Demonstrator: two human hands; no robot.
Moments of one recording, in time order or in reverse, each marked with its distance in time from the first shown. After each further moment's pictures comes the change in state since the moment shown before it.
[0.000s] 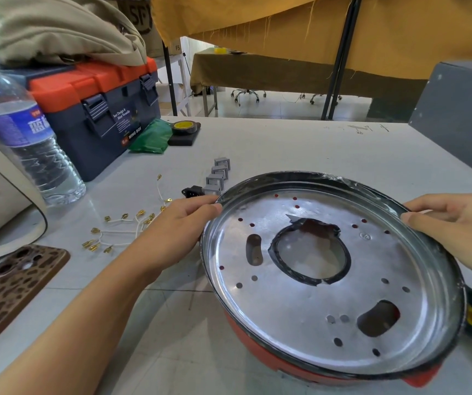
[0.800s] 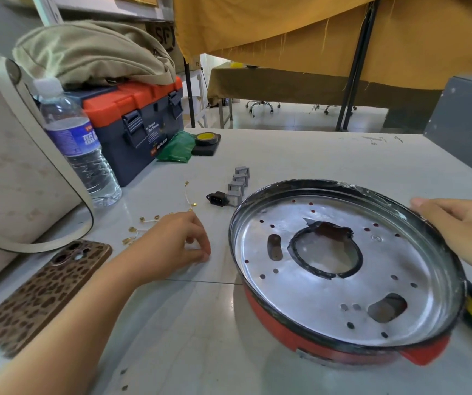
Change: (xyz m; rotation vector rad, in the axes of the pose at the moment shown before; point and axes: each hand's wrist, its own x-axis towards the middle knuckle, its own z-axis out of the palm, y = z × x) left_hand -0.027 -0.015 -0.044 0.812 -0.111 0.083; right_hand -0.019 -0.035 0.002 0.000 0.066 0.027
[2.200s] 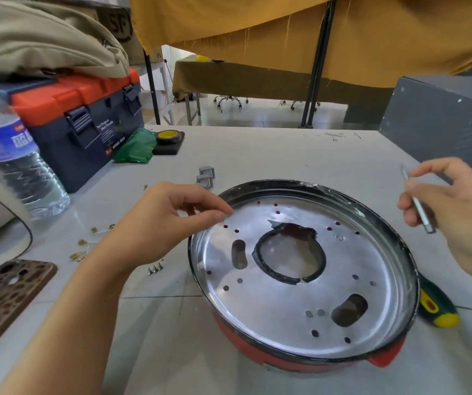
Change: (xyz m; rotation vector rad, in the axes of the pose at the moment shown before) left_hand 0.032 0.044 -0.015 -0.594 0.140 0.212; right_hand 0.021 0.013 -0.019 0.423 0.143 -0.036
